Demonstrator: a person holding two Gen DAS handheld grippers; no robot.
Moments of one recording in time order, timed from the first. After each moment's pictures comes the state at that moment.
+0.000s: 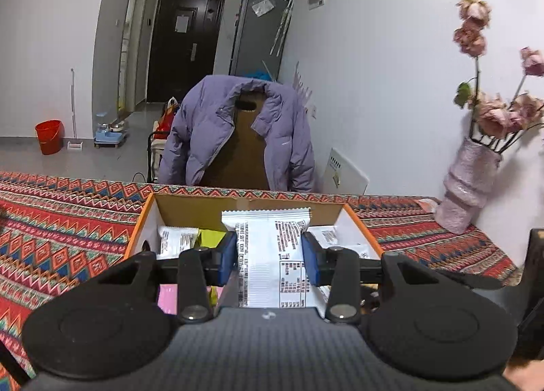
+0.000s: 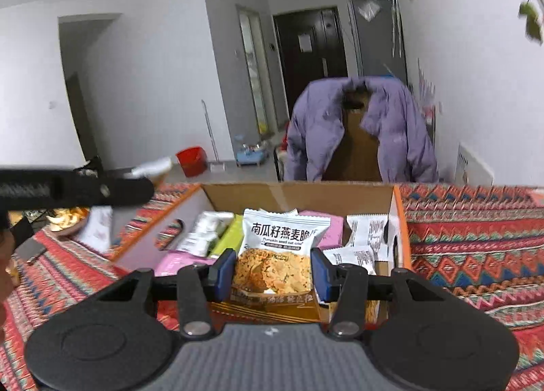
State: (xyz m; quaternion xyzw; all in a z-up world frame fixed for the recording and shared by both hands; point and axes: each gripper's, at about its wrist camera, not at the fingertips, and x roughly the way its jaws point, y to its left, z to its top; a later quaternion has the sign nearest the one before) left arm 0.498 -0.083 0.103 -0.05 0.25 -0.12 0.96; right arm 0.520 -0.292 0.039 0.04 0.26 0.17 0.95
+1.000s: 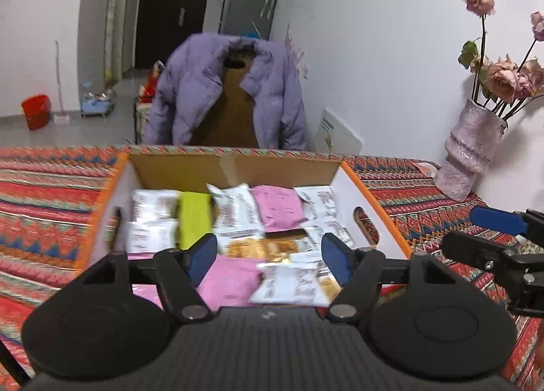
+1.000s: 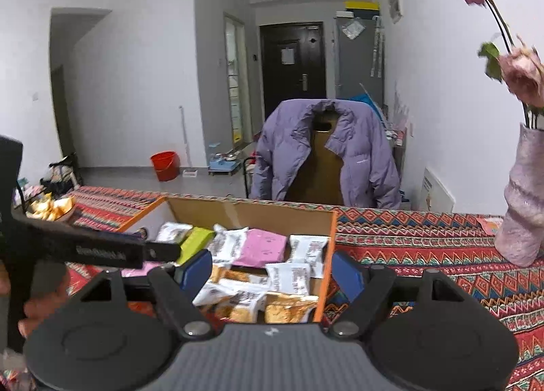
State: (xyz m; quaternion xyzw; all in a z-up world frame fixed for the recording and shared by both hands) left arm 0.510 -0.091 0.077 -0.04 0.31 -0.14 0.94; right arm 0.461 -0.331 0.092 -0.01 0.23 0.13 0.96
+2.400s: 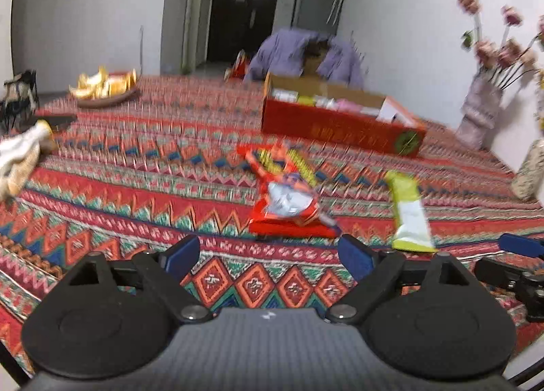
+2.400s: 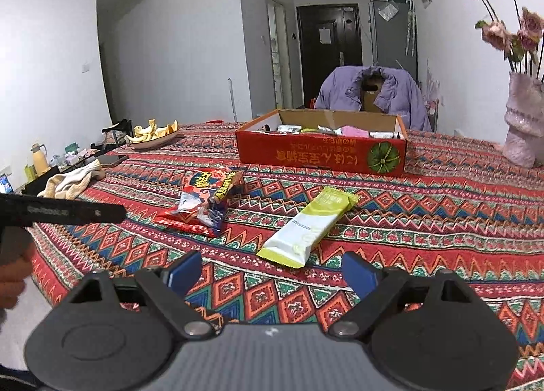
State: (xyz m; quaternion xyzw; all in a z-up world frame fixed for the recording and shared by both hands) left arm 0.194 0.021 0.028 -0.06 0.33 -0.02 0.94; right arm 0.184 -0.266 0.019 0.01 0.28 0.19 0.94
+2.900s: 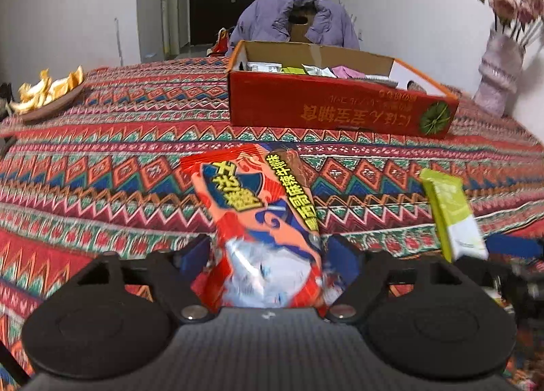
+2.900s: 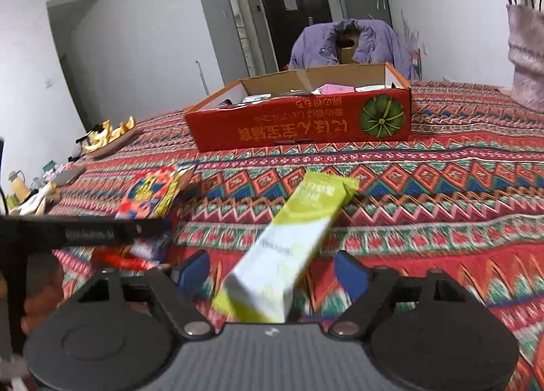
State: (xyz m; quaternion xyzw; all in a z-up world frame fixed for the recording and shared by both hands) left arm 0.321 -0.017 -0.015 0.00 0.36 -0.04 0.93; right arm 0.305 -0.253 -0.026 0.07 0.33 0.15 0.93
